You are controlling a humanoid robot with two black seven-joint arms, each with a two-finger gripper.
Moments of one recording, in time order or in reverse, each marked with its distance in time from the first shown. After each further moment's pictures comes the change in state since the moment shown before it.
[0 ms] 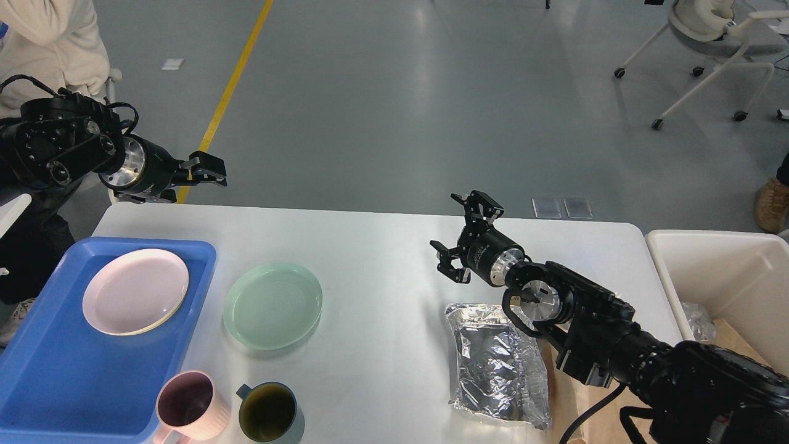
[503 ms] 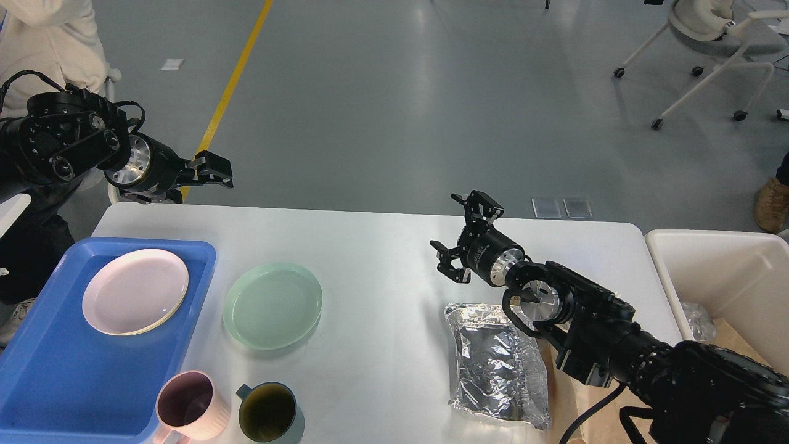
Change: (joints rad) left arm -0.023 -0.007 0.000 -0.011 -0.001 -0.036 0.004; right arm 0.000 0.000 0.000 0.000 0.000 0.000 0.000
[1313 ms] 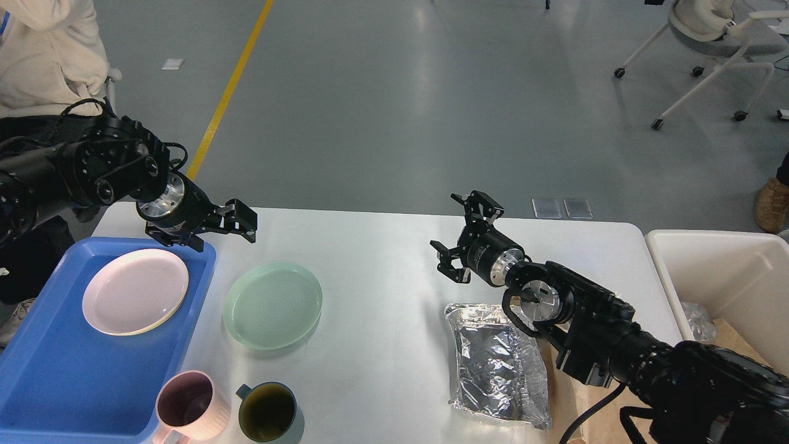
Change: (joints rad) left arm 0.030 -0.119 0.100 -0.019 0.003 -0.140 0.006; right arm 0.000 0.000 0.000 0.000 0.000 0.000 0.000
